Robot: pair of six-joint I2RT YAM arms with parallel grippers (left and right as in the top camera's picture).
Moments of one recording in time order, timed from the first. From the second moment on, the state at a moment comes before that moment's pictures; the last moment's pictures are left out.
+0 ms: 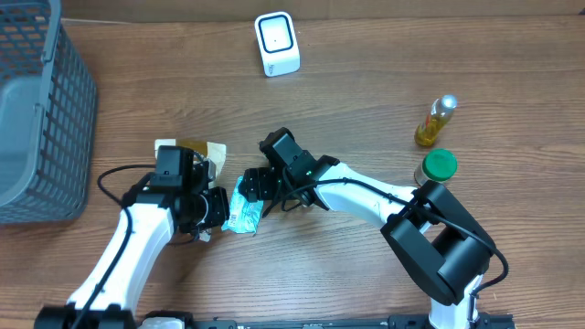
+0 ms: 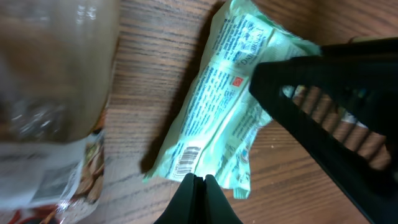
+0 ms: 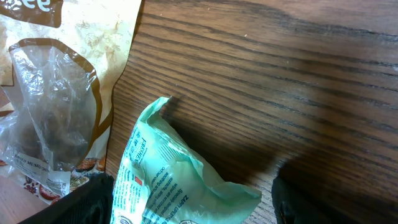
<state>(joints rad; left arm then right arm) -0.08 1.38 0.73 -0.70 0.34 -0.31 0.77 1.99 1.20 -0.23 -0.29 0.69</state>
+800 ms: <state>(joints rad) -0.09 1.57 0.74 -0.64 0.39 -0.31 0.77 1.99 1.20 -0.23 -0.31 0.72</state>
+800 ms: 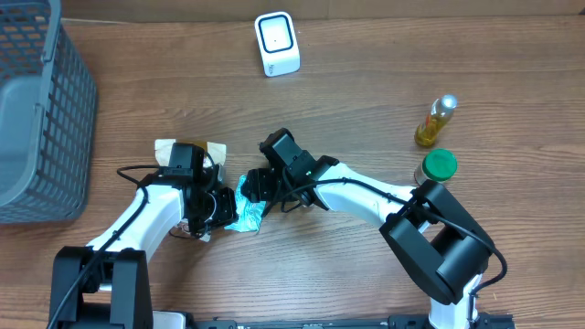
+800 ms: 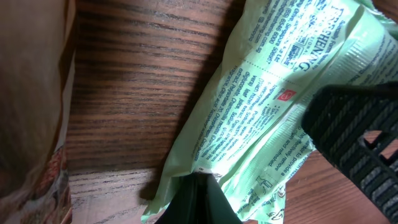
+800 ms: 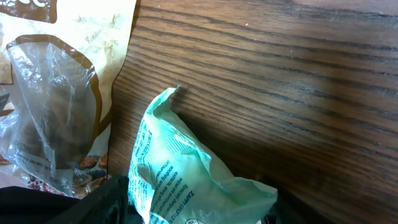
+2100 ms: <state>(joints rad) -0.09 1.57 0.74 -0.64 0.39 -0.31 0.75 2.04 1.20 -0.16 -0.42 0.74</state>
